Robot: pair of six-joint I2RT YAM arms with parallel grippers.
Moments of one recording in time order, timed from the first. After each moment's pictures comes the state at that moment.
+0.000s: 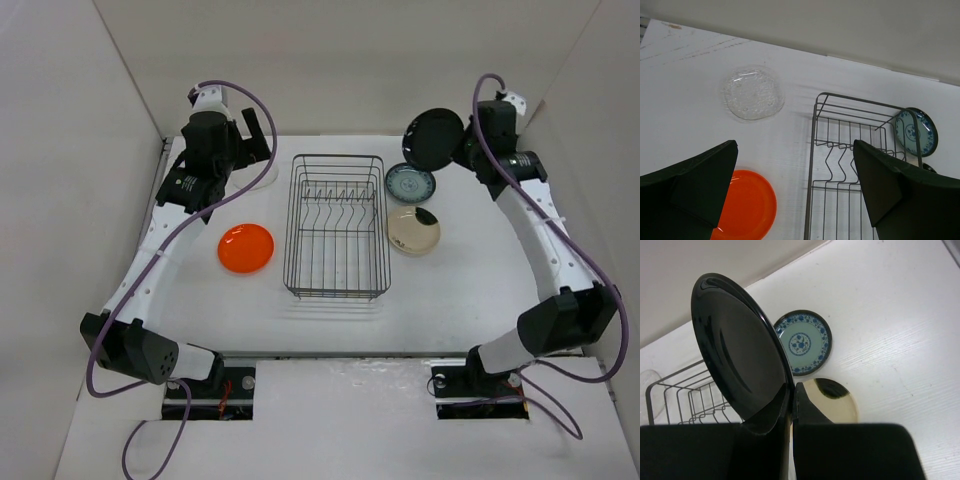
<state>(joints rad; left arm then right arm) -0.29 1.36 1.49 -0.47 -0.21 -0.37 0.14 1.48 1.59 -0.62 0.29 0.52</state>
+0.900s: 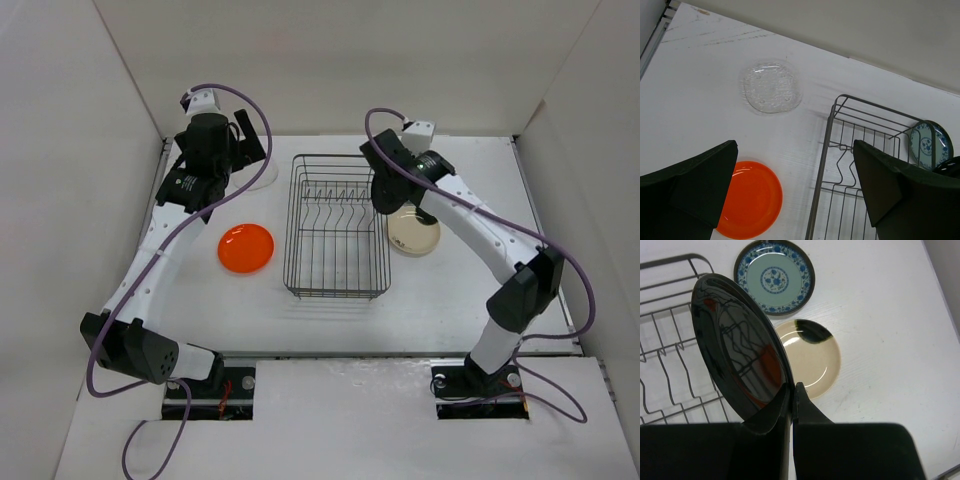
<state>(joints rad) -0.29 1.36 1.49 -0.52 -0.33 -0.43 0.63 1.72 1.79 -1.04 0.85 0.67</state>
